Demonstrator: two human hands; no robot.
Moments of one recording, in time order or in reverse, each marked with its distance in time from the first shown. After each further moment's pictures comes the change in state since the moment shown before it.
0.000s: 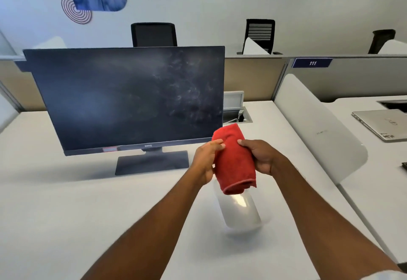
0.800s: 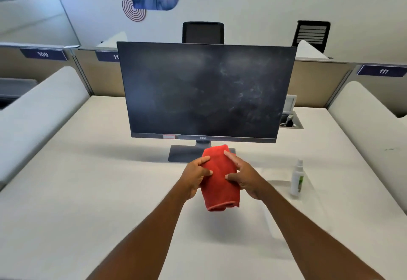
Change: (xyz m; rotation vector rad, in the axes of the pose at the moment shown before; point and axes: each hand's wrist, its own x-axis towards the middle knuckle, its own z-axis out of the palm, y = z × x) left_hand -0.035 -0.014 -0.203 0.171 0.097 0.082; right_hand 0.027 0.096 0.164 -0.488 -0.223 -0.172
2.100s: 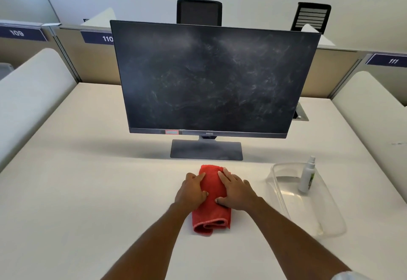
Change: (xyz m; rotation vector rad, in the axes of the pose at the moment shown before) left_hand 0.023 -0.066 -0.043 1.099 0.026 0.080; right_hand 0.040 0.060 0.053 -1.200 -0.061 0.092
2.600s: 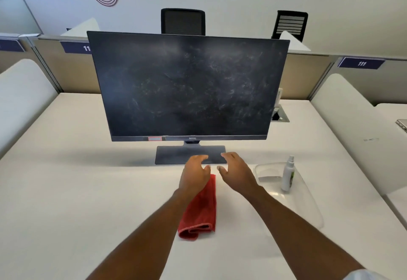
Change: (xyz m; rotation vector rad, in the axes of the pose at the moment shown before) left_hand 0.017 0.083 -0.020 -0.257 0.286 0.131; right_hand -0.016 0.026 -0.062 0.332 0.474 0.118
